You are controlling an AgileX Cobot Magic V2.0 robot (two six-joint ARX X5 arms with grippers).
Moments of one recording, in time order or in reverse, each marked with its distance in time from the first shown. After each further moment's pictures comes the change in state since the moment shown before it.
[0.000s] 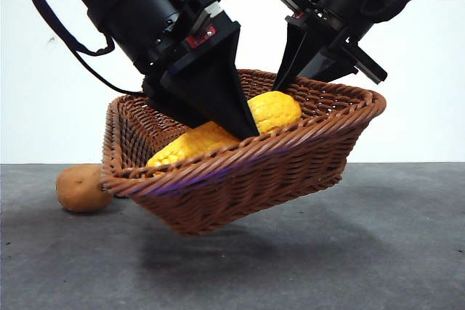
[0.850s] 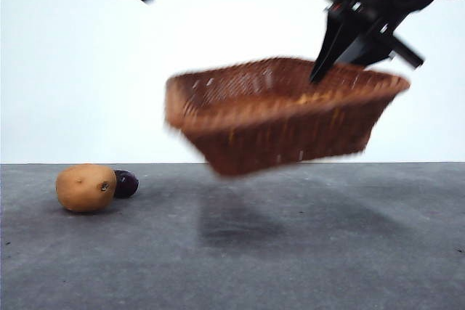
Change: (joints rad) left arm 0.222 -0.019 0.647 -0.612 -0.227 -0.078; right arm -0.152 -0.041 0.043 -0.030 -0.012 -0.014
